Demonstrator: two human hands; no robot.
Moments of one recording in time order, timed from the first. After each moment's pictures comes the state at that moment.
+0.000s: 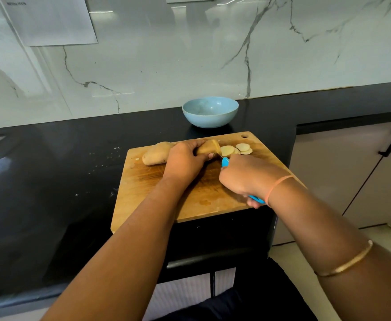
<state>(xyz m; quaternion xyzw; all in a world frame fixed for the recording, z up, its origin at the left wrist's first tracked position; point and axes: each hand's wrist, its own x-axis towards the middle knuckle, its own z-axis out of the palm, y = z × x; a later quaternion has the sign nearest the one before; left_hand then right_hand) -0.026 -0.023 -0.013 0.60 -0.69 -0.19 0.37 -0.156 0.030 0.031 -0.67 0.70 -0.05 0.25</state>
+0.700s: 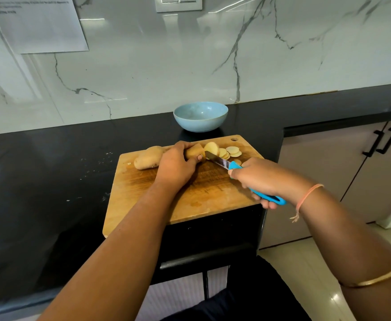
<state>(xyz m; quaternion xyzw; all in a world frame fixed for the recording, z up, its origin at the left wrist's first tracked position) -0.027 -0.018 -0.010 0.62 -0.68 -0.17 0.35 -0.196 0.040 0.025 -0.61 0.71 -0.11 0.35</state>
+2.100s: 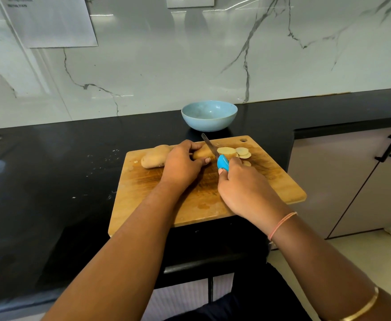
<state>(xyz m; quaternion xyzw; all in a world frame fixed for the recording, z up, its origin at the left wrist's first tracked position) -0.025 -0.027 -0.014 0.62 -0.65 -0.20 0.38 -0.144 0.045 0.007 -0.68 0.69 -0.17 0.16</state>
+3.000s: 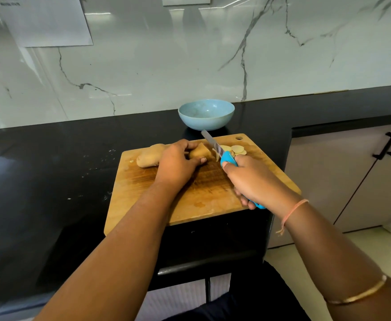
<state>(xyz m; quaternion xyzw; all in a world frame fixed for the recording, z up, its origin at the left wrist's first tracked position) -0.022 -0.027 -0.013 0.61 -0.67 -0.19 0.38 -0.169 0.034 0.012 -0.63 0.66 -0.22 0.33</state>
